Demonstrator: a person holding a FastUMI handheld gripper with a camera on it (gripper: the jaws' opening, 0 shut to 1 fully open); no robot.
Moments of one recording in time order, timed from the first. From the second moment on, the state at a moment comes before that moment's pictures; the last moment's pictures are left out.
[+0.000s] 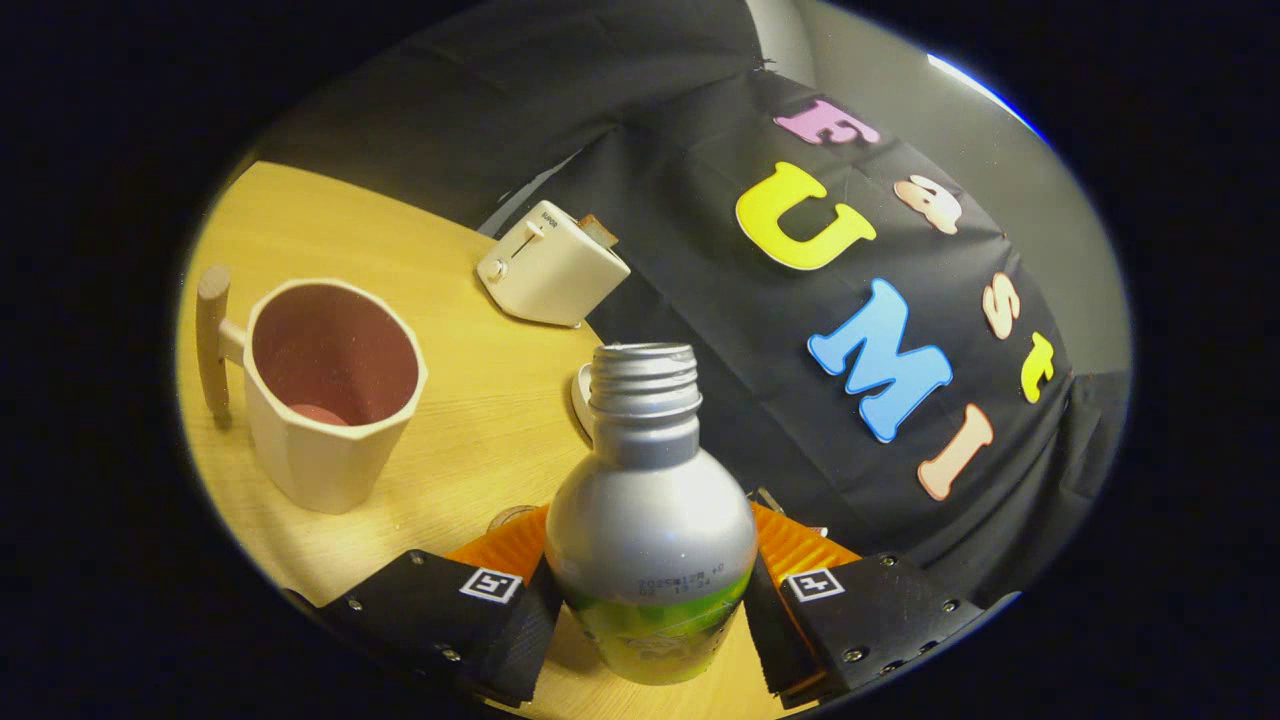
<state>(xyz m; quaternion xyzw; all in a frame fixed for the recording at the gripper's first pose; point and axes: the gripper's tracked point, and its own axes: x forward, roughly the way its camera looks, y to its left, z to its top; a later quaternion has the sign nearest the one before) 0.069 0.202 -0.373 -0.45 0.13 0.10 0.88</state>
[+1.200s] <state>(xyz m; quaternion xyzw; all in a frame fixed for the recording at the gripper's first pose) 0.070 0.220 -0.367 -0.65 0.07 0.11 0.75</state>
